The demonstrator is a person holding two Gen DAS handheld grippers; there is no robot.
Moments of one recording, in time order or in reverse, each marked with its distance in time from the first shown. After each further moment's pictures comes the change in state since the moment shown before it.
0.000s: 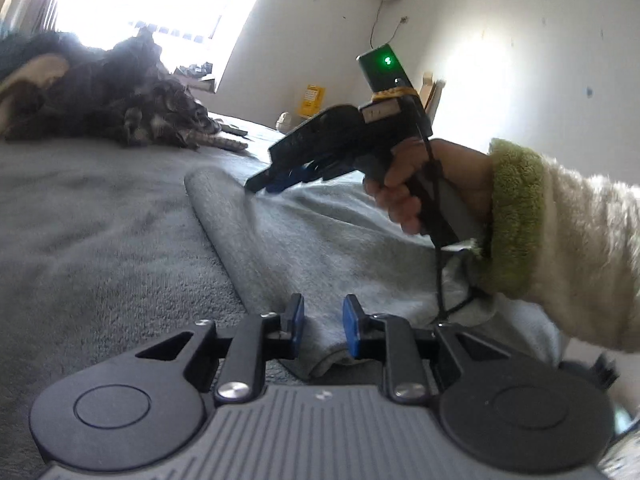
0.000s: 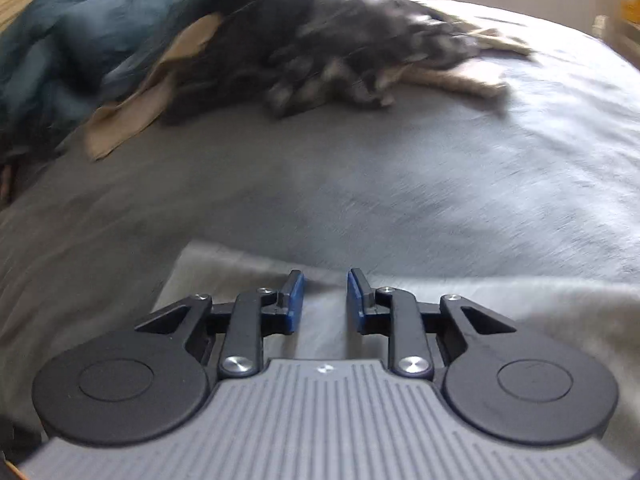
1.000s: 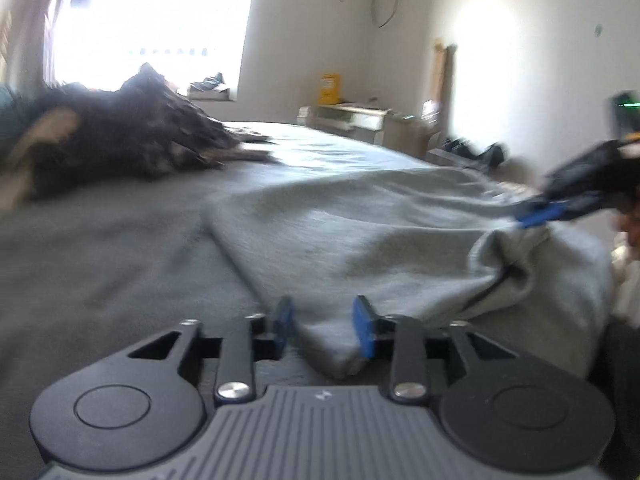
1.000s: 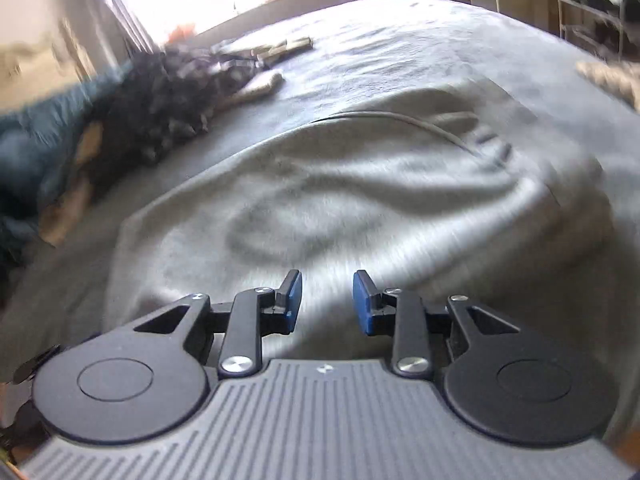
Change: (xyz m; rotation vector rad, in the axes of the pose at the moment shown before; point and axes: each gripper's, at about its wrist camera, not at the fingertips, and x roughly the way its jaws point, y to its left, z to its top) left arm -0.009 -0.031 0.020 0.232 0.055 0.236; right arm -0.210 -0.070 -0.178 0.494 -0.149 -0.114
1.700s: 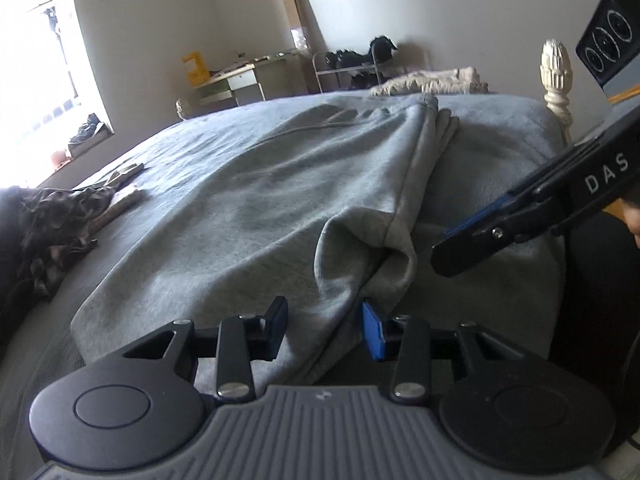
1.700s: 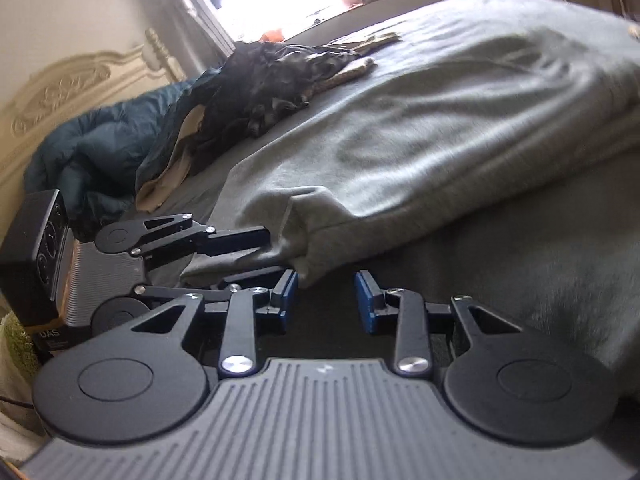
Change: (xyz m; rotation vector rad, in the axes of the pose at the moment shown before) left arm 0.057 -0.116 0.031 0.519 0.171 -0.169; right arm -0.010 0.007 -0.076 -0.015 -0.012 0.259
